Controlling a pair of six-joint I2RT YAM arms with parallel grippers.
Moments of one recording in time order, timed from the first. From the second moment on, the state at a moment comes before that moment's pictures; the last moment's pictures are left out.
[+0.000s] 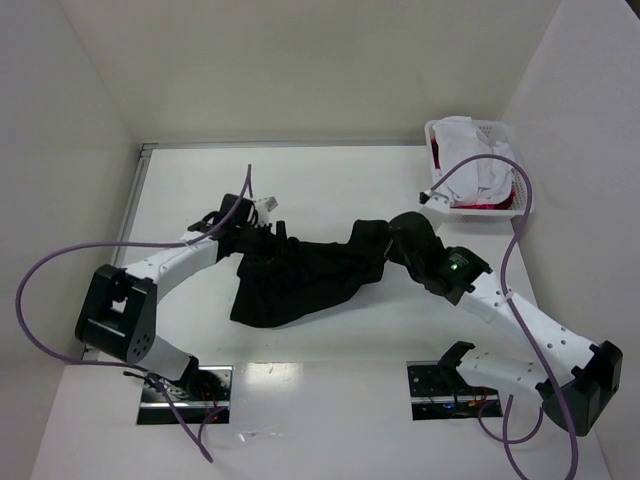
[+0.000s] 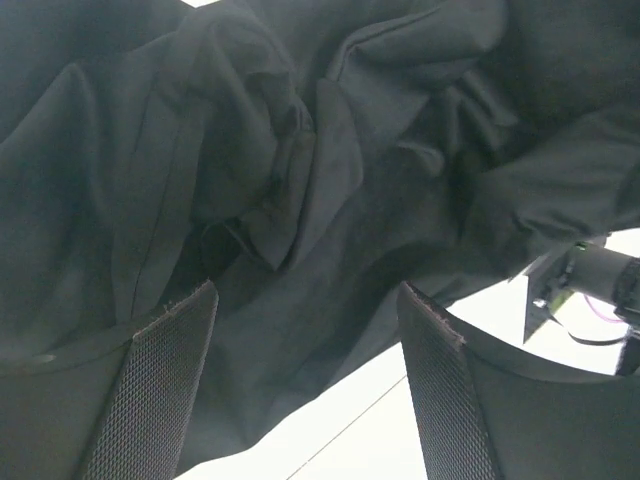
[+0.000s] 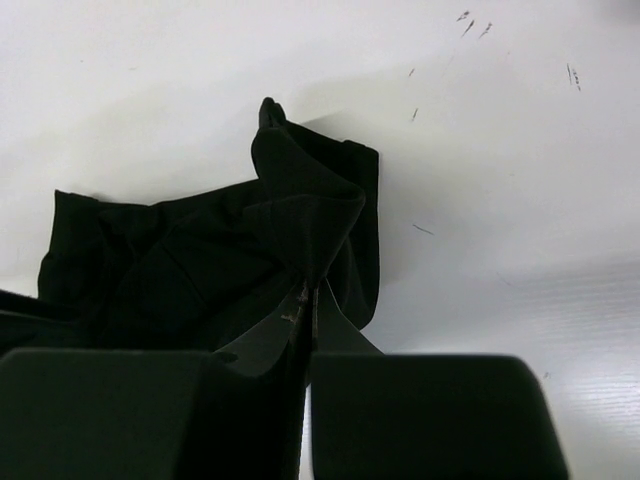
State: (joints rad) left arm -0.34 1.48 0.91 -0.35 0.50 -0.42; right arm 0.70 1.02 0.93 -0.62 0.56 0.81
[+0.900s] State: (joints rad) left arm -0.37 0.90 0.50 -0.35 0.16 -0.90; right arm 0.61 0.92 0.93 -0.68 0.58 0.85
